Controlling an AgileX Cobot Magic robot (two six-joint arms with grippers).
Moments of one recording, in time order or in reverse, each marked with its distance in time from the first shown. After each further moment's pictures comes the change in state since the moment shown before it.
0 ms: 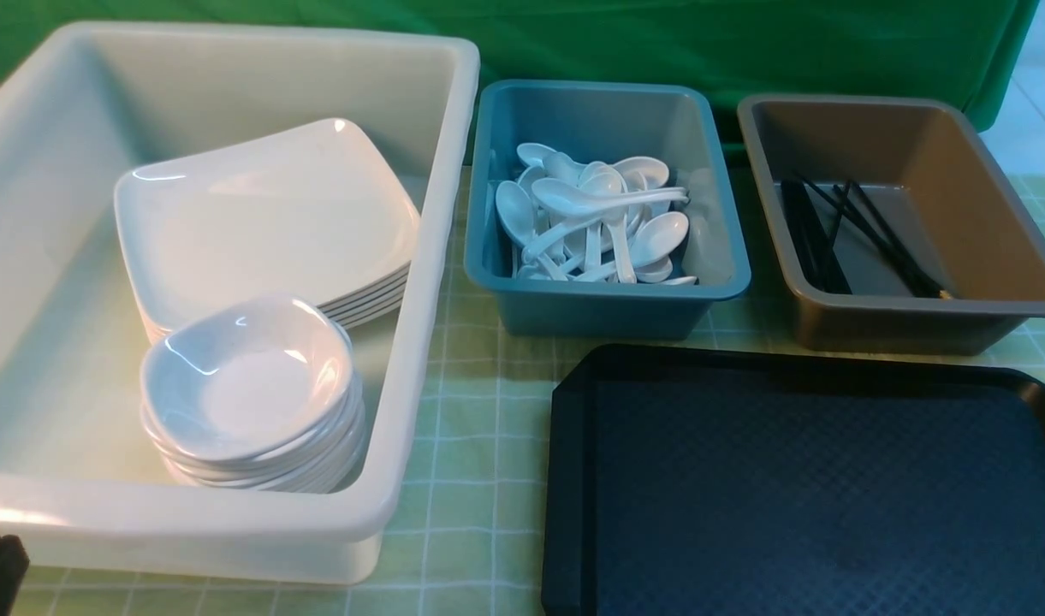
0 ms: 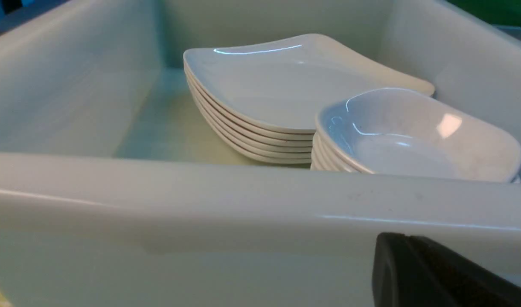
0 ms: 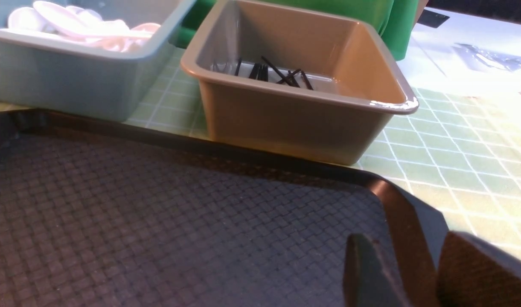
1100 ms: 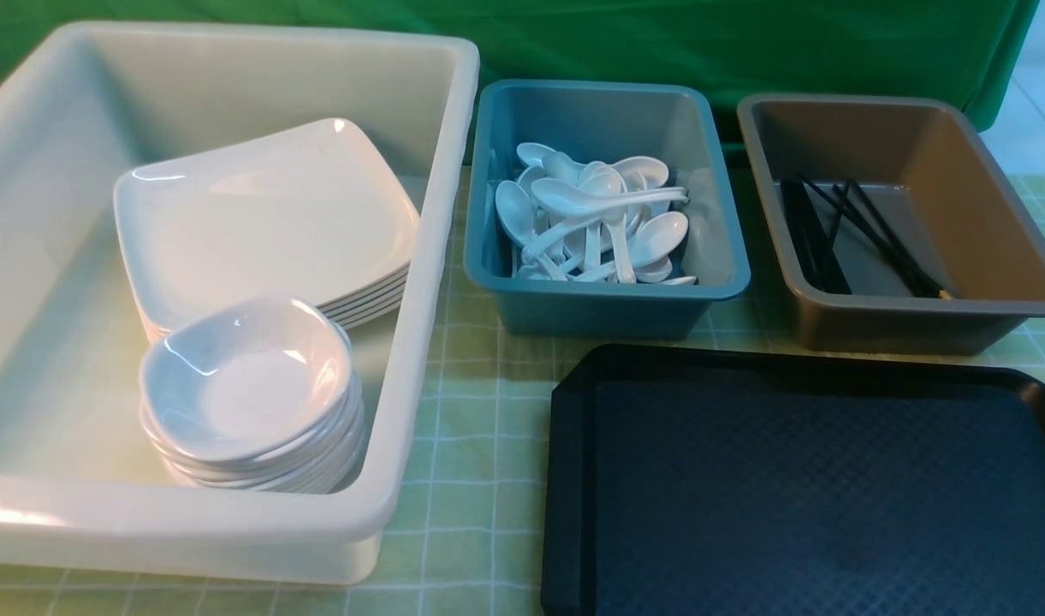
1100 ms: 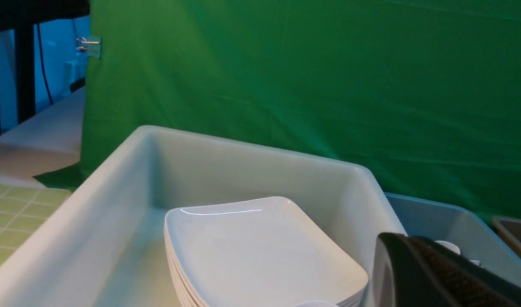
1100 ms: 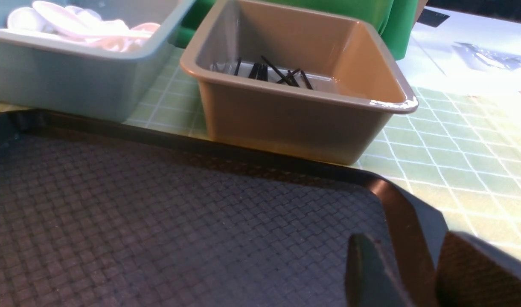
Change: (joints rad) right arm 0.000 0.000 0.000 0.000 0.000 0.002; left arm 0.340 0.195 -0.527 -0.658 0.256 0.467
